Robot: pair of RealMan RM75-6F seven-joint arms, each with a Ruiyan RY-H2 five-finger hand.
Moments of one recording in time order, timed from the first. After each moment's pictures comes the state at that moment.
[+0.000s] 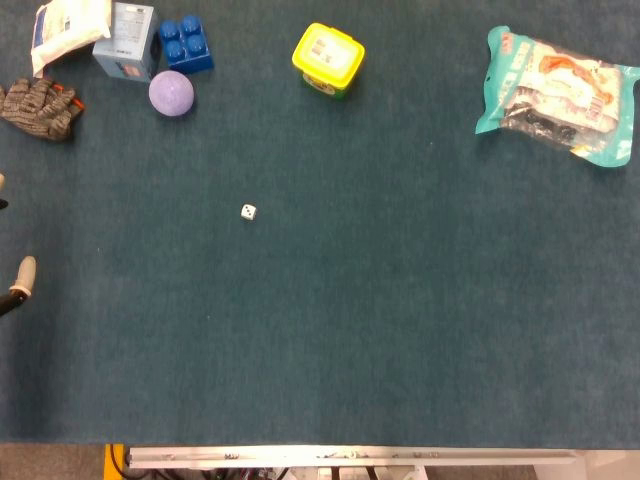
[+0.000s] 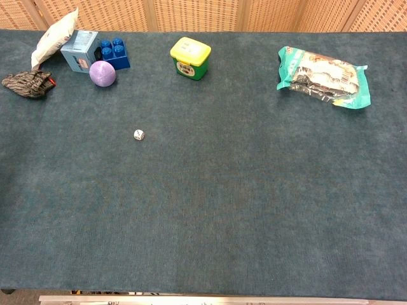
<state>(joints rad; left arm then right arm) -0.04 -1.19 -0.06 -1.76 1.47 1.54 0.13 0.10 -0.98 0.06 -1.64 -1.49 1.41 0.25</state>
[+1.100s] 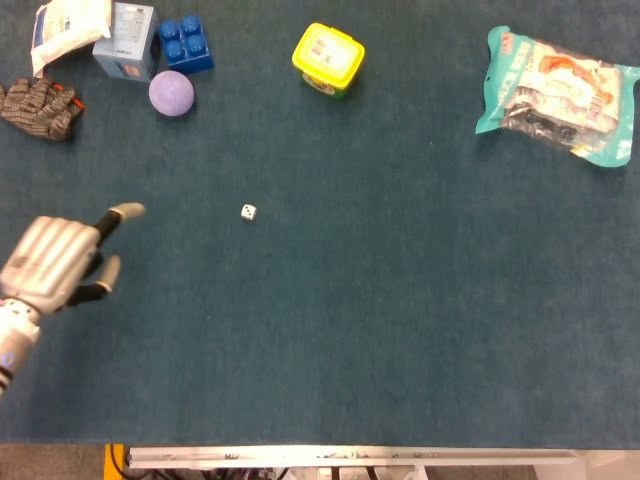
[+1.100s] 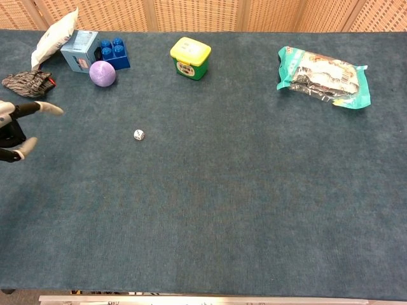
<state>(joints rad) -0.34 -1.09 -0.01 -1.73 1.52 1.00 0.03 0.09 -0.99 0.09 -1.64 -1.48 1.46 0.23</state>
